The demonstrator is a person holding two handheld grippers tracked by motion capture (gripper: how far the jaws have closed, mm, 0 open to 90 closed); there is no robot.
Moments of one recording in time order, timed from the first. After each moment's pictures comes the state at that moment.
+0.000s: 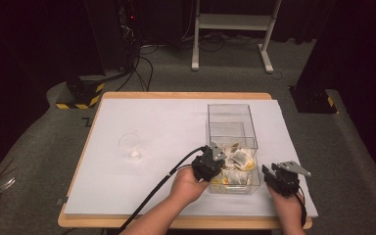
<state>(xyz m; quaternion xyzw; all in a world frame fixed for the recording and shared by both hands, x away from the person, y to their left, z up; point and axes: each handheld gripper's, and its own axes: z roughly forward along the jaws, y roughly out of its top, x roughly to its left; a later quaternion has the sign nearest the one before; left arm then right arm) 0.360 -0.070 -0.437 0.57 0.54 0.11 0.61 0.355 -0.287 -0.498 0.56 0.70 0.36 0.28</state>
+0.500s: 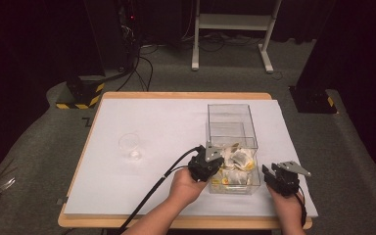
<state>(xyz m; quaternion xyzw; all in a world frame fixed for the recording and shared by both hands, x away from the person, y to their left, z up) 0.357 -0.044 -0.432 0.62 0.48 0.12 0.61 0.355 -0.286 -0.498 0.56 0.70 0.36 0.28</state>
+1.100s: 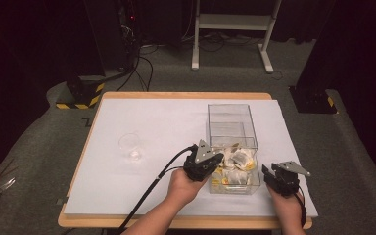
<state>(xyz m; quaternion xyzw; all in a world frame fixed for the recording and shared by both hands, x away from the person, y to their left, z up) 0.352 -0.015 -0.419 0.66 0.41 0.12 0.62 0.355 -0.286 -0.498 0.56 0.70 0.35 0.28</state>
